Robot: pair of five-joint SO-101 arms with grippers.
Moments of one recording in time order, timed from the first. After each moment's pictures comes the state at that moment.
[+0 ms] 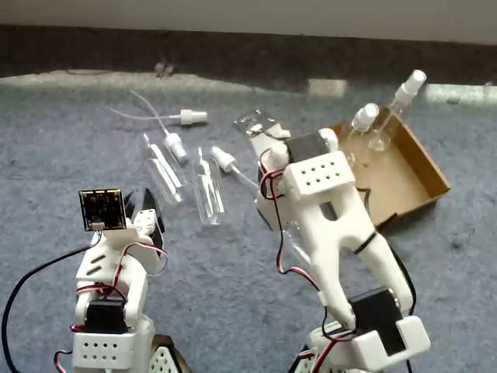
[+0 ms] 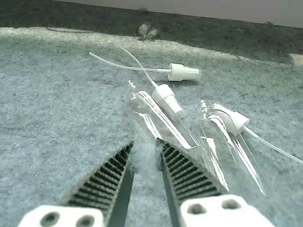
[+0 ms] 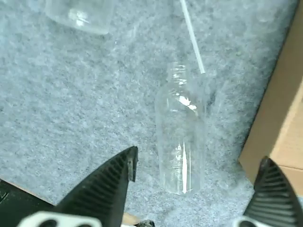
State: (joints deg) left arm -5.0 -103.9 96.0 40.3 11.6; right arm -25.8 -5.6 8.5 92.5 17.4
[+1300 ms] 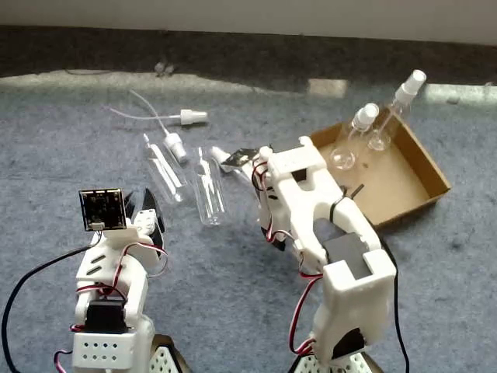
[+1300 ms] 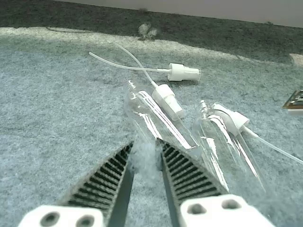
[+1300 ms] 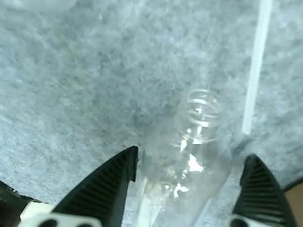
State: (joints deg) left arm -5.0 -103.9 96.0 40.3 11.6; right arm -23.1 18.0 9.0 83.6 32.9
